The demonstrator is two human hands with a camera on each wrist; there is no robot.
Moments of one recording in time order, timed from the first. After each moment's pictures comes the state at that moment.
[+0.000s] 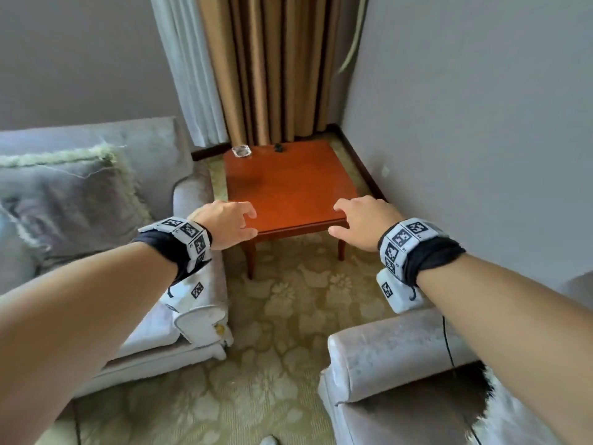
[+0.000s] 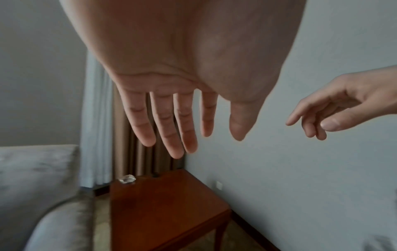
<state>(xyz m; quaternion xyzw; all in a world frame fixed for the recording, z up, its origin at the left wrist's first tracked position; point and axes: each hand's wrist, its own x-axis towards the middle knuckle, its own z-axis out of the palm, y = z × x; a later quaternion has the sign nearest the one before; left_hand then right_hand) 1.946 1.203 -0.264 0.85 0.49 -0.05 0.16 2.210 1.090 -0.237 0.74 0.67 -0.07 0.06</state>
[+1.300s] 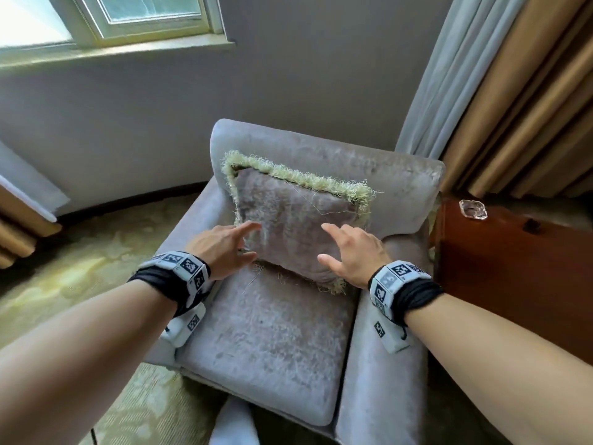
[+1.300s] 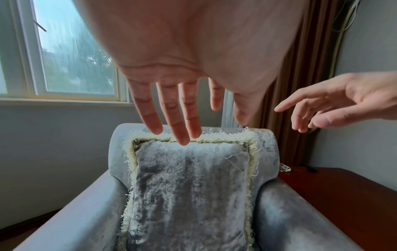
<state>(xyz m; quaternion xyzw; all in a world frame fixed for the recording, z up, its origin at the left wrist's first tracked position) 1.395 1.524 -0.353 0.71 0.69 -0.03 0.12 1.680 1.586 -0.365 0.49 0.87 -0.12 0.00</state>
